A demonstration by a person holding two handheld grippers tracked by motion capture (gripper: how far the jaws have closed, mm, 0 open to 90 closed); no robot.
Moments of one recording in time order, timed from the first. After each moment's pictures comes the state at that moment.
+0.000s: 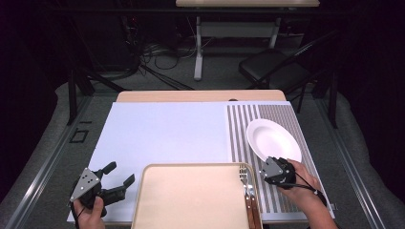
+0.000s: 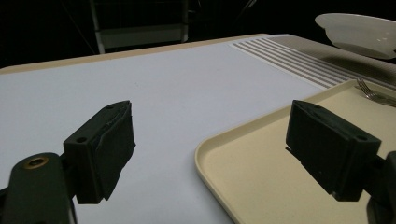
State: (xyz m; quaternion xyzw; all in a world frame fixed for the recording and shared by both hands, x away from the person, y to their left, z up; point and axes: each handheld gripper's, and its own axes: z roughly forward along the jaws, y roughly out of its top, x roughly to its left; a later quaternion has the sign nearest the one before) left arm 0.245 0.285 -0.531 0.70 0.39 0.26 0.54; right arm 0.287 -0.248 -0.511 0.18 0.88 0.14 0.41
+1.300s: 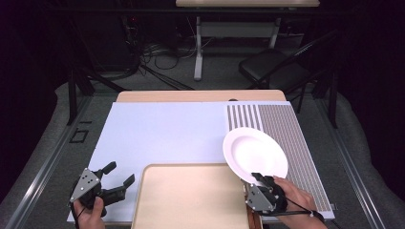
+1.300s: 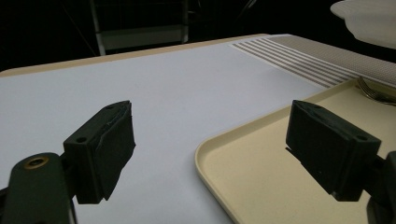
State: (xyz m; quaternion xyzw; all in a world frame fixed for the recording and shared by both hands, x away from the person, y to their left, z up) left arm 0.244 0.284 -0.530 0.70 0.39 0.26 0.54; right arm 0.217 -0.198 -0.486 0.06 0.88 0.18 0.44
